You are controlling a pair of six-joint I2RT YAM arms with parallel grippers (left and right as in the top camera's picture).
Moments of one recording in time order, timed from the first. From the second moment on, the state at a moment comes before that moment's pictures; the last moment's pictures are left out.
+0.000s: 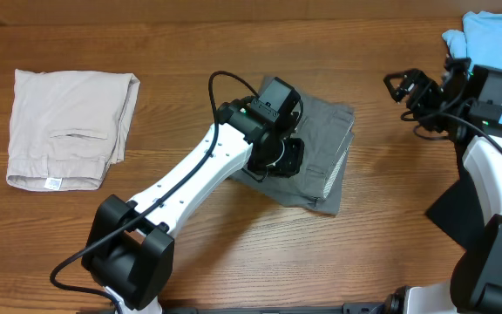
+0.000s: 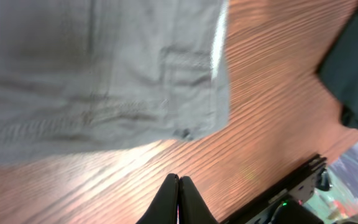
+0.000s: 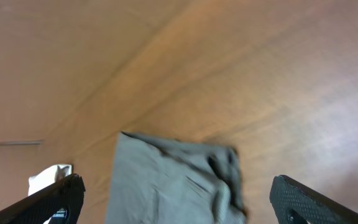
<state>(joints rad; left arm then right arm) -0.65 1.87 1.54 -0.96 0.38 -0.50 -0.28 1.64 1.13 -0.28 -0.62 0.46</state>
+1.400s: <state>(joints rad) -0.09 2.05 1.66 -0.96 0.09 -0.39 -0.29 1.65 1.13 -0.30 -0.62 0.46</state>
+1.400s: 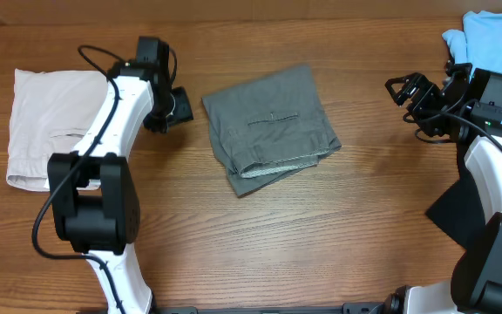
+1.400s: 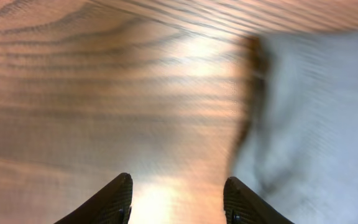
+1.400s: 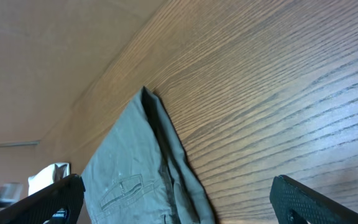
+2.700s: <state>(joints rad) -0.53 1.91 1.31 -0.76 -0.04 -0.90 -0.29 1.65 1.13 -0.30 -0.62 0.46</state>
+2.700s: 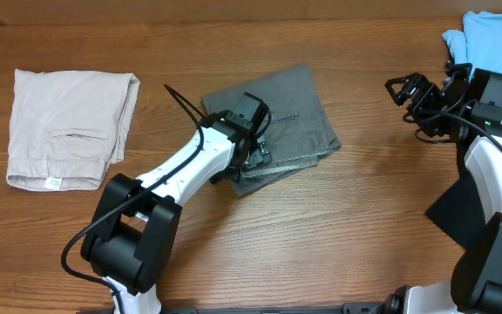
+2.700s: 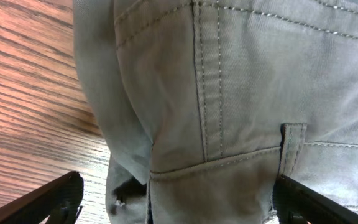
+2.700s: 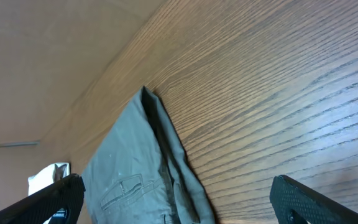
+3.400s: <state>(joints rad) -0.53 1.90 1.17 -0.56 -0.01 -0.99 -0.29 1.65 1.13 -0.30 -0.62 0.46</state>
